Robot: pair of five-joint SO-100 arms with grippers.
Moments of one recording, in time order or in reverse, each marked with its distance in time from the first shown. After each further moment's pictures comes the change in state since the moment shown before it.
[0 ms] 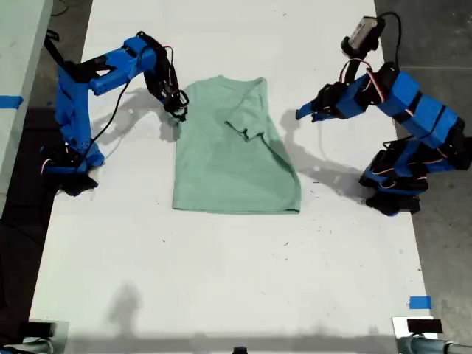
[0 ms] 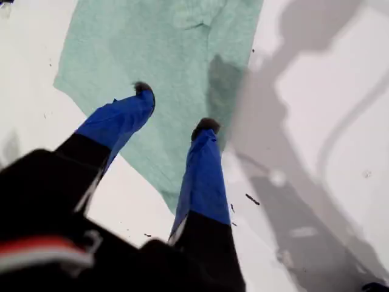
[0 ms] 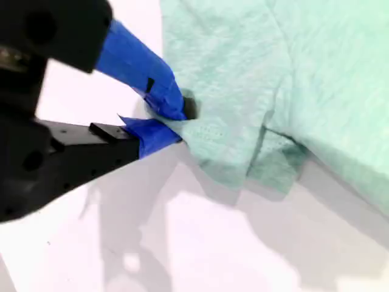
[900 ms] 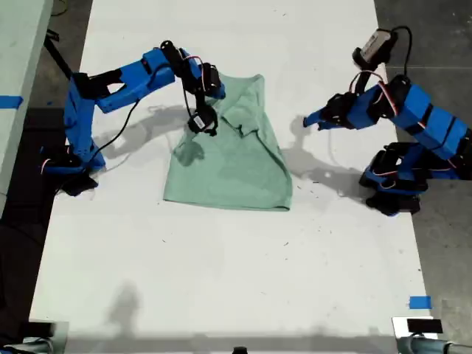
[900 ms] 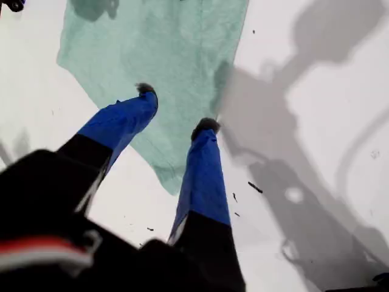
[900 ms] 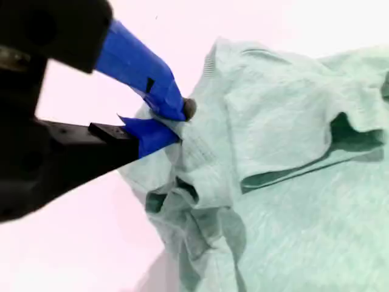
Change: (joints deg) arm 0 20.4 -4.9 -18.6 -16.8 -2.4; arm 1 -1.7 13.0 11.9 -1.2 4.1
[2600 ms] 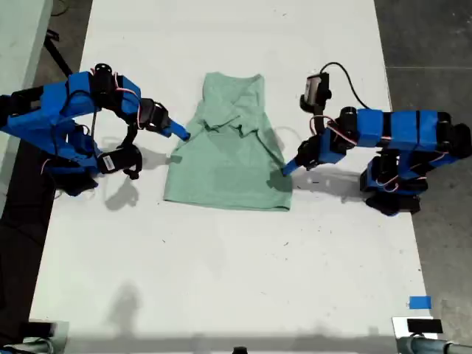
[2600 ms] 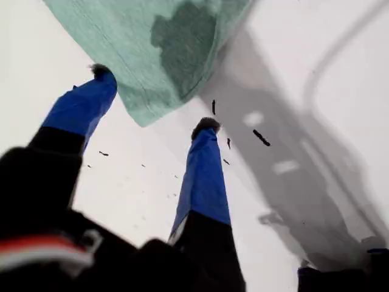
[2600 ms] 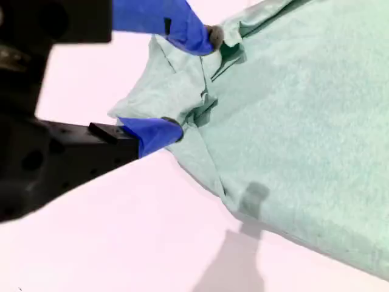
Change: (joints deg) arm 0 18.4 64.8 57.8 12.1 -2.5; arm 1 -21.4 -21.8 3.3 -5.8 -1.1
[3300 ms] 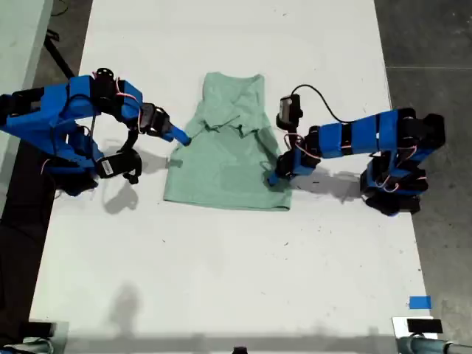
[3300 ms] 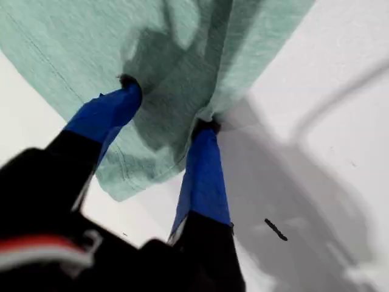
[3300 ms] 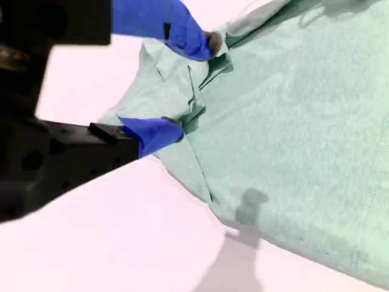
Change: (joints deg) arm 0 2.5 -0.1 0.2 -1.2 -1.1; arm 1 -0.8 -23.8 0.1 -22.8 0.0
